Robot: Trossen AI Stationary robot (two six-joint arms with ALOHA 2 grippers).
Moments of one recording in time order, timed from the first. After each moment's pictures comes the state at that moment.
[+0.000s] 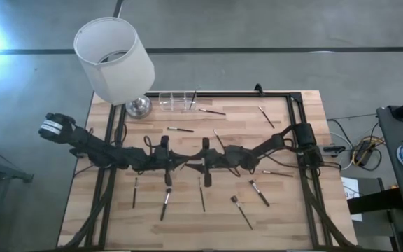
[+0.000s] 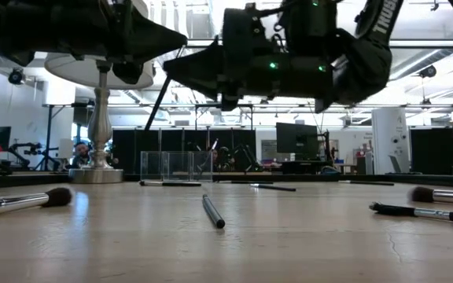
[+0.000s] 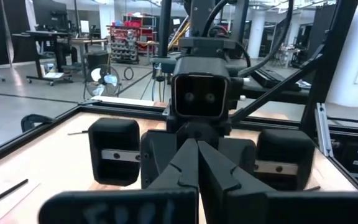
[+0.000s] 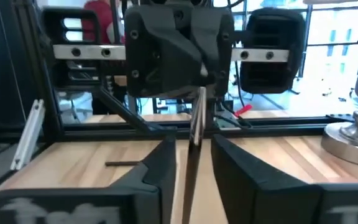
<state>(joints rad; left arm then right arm) -0.28 1.30 0.39 0.98 -0.40 -0.08 0.10 2.07 0.93 1.21 0.05 0.06</state>
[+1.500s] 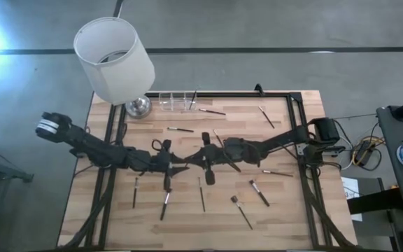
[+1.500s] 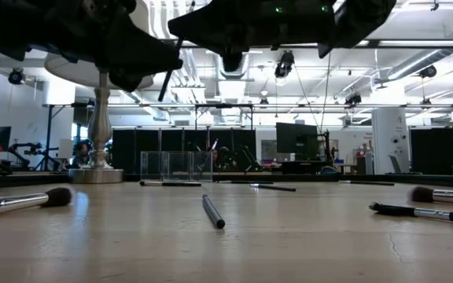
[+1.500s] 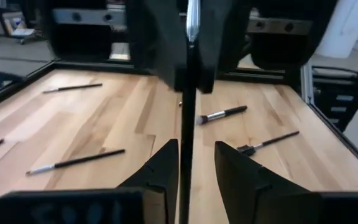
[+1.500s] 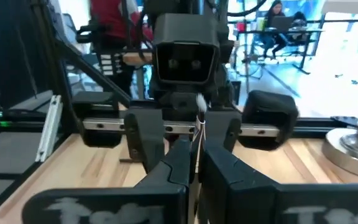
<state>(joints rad) -0.29 1.25 0.43 0.66 -0.32 -0.13 0.10 1.82 1.01 0.75 0.00 0.05</state>
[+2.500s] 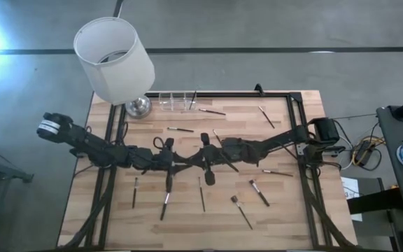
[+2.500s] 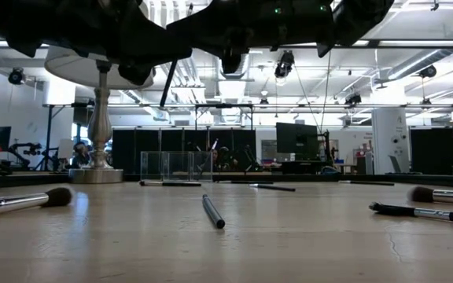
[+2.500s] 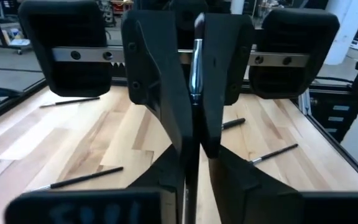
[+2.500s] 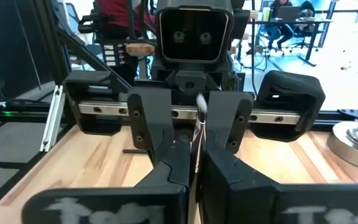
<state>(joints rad) -0.26 1.27 0.47 0.68 -0.28 -0.11 0.10 1.82 1.02 0.70 -0.01 0.05</state>
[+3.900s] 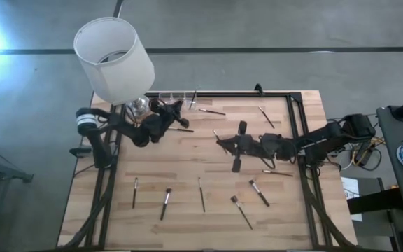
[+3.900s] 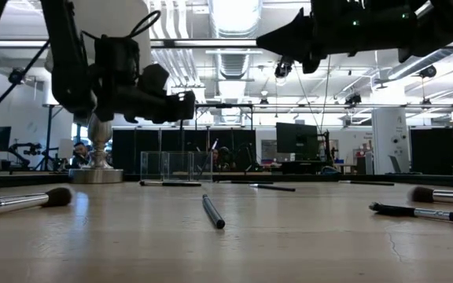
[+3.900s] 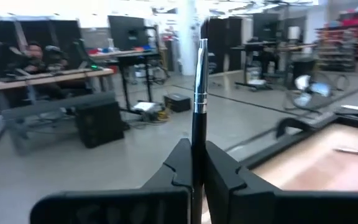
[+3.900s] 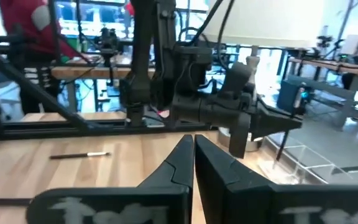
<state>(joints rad) 0.35 1.73 0.48 1.39 -0.65 0.11 0.10 1.41 0.53 0.90 0.29 -0.03</state>
